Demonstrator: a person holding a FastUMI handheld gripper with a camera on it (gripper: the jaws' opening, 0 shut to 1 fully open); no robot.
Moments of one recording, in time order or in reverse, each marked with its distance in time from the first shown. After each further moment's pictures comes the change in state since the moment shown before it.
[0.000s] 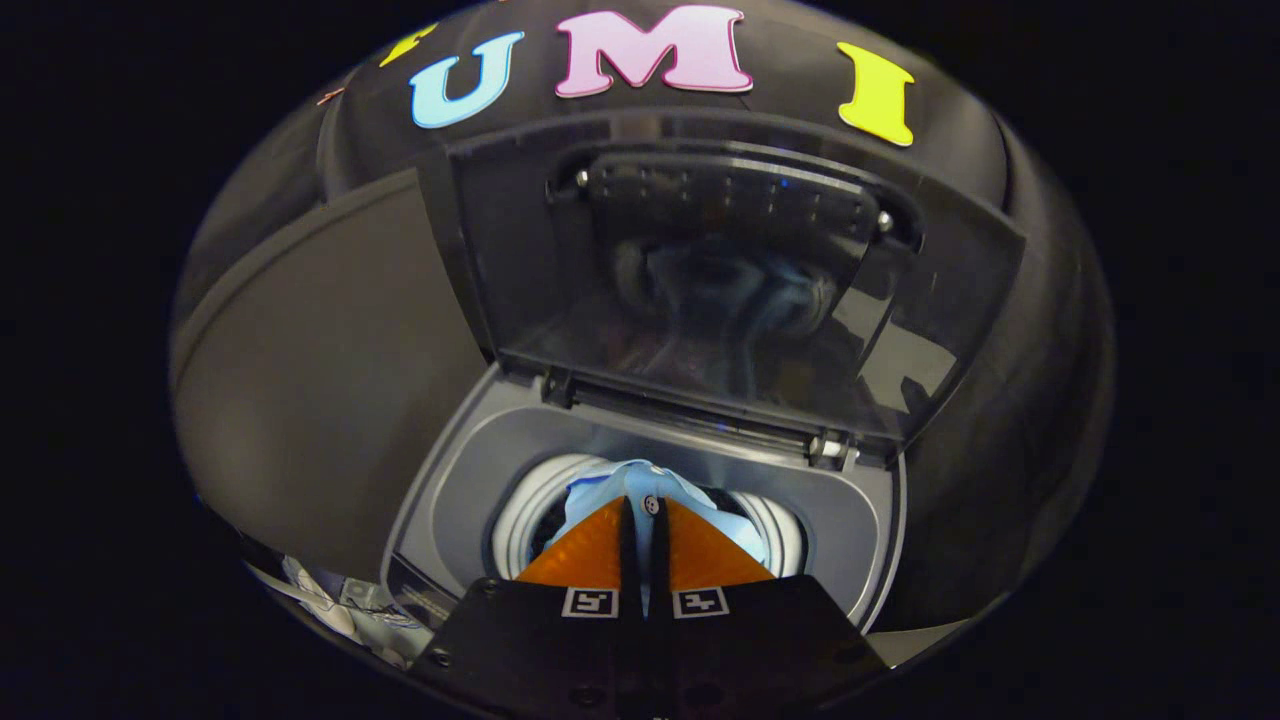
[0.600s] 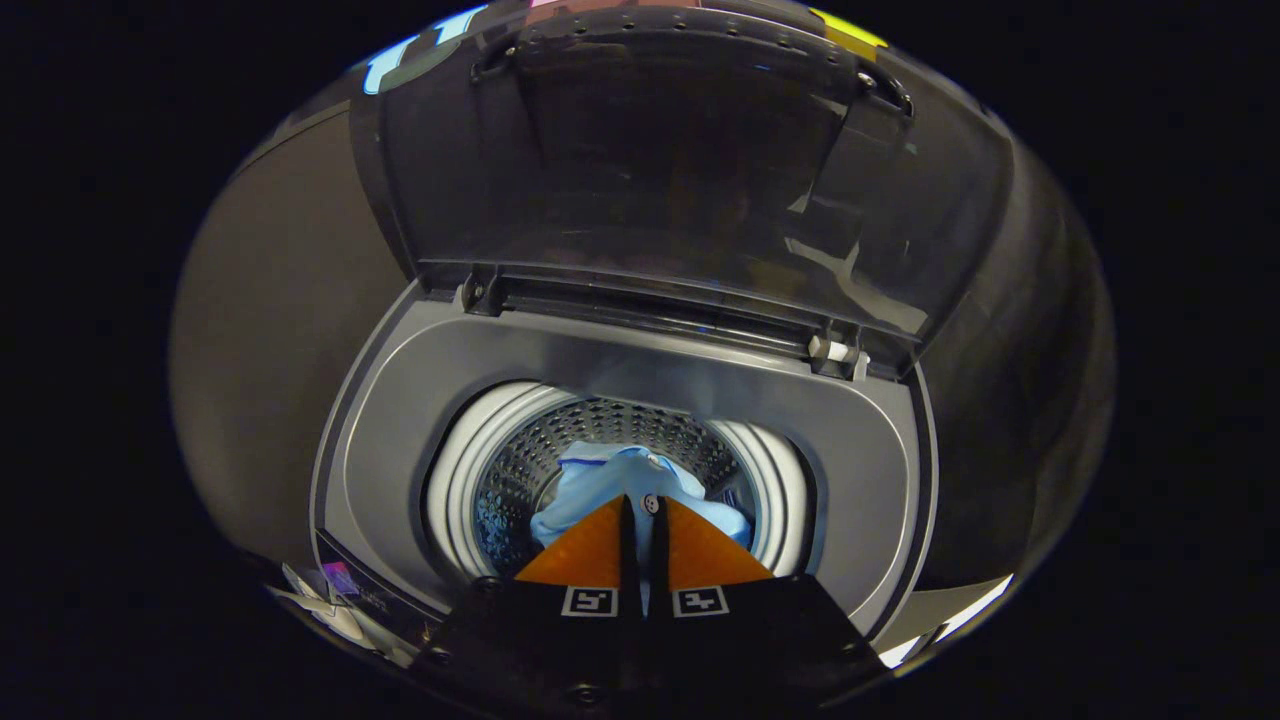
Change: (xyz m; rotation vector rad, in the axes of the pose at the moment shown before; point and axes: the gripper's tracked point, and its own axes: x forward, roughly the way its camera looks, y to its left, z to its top) arm 0.028 -0.012 -0.053 0.060 0.143 -0.082
